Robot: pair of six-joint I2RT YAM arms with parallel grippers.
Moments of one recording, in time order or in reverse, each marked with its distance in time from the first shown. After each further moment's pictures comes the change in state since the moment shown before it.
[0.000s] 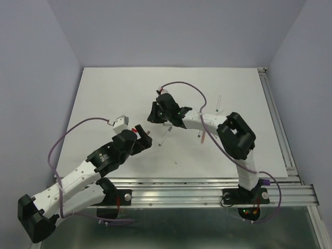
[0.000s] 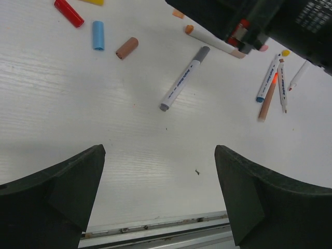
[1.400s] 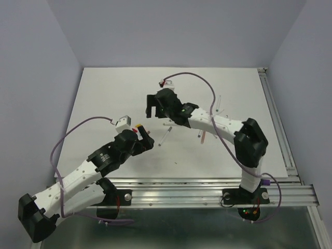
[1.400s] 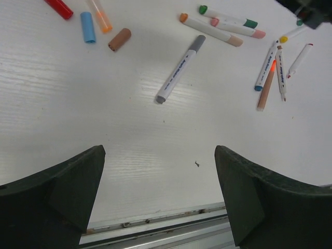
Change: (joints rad) left arm 0.001 -0.037 -0.014 -0.011 0.035 0.021; right arm 0.075 0.033 0.235 -0.256 0.320 -0.129
